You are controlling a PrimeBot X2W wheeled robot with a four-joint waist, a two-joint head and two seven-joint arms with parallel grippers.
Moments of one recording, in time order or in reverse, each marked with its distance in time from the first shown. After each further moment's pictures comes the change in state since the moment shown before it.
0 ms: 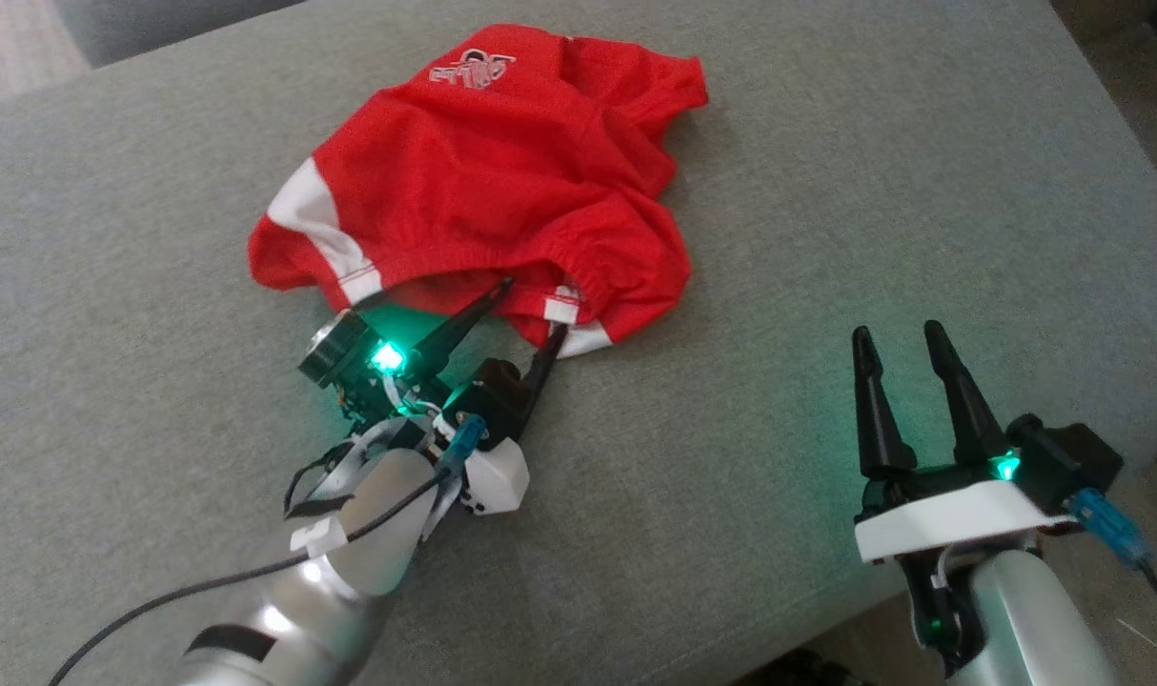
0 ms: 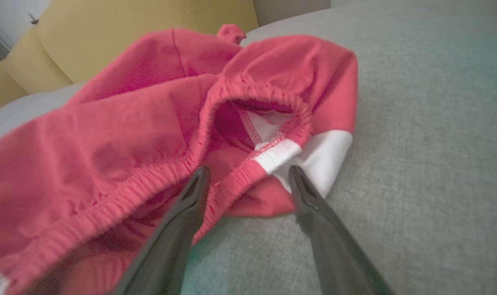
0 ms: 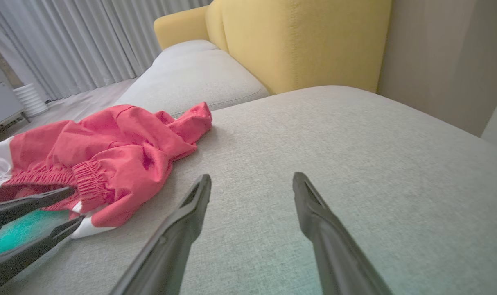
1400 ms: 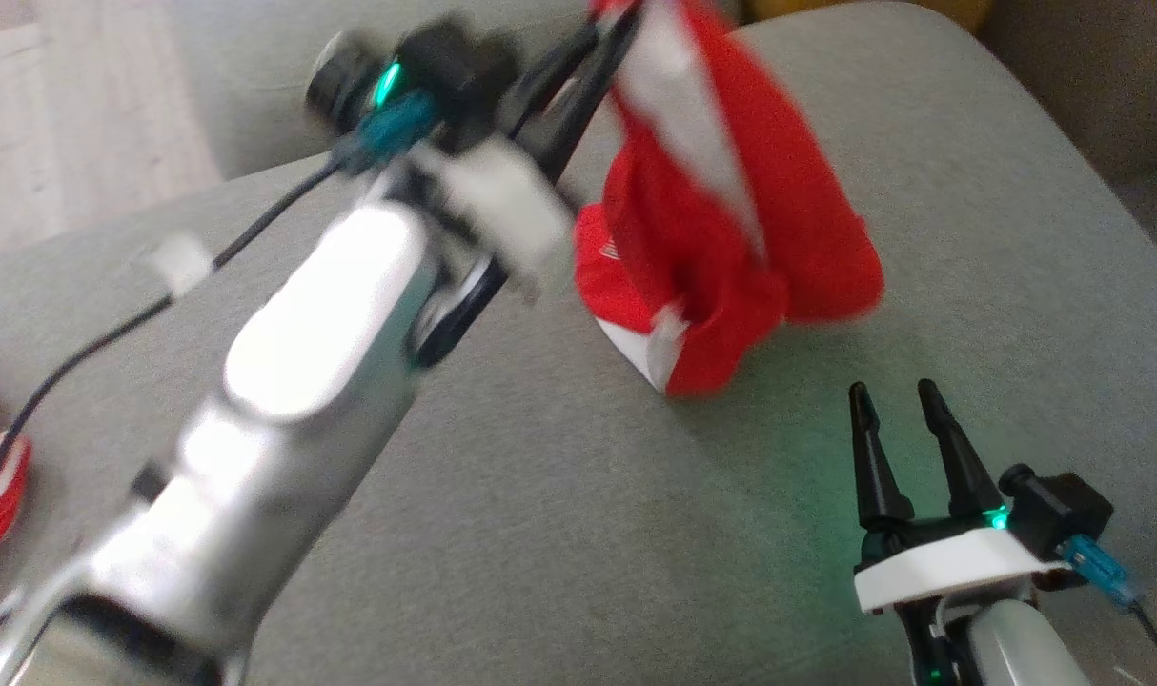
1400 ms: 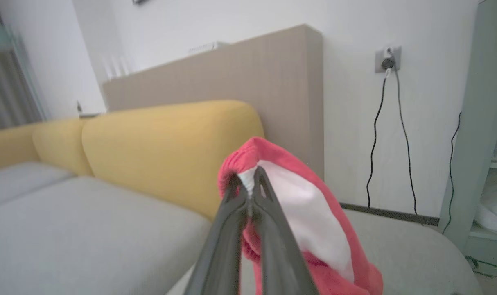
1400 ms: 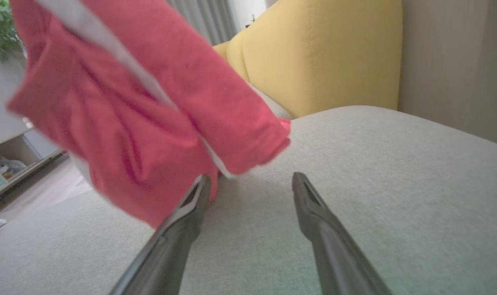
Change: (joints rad) left arm -0.313 0.081 -0.117 -0.431 -0.670 -0.124 0.291; right arm 0.077 0.000 0.014 0.017 0.038 0.000 0.000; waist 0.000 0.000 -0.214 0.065
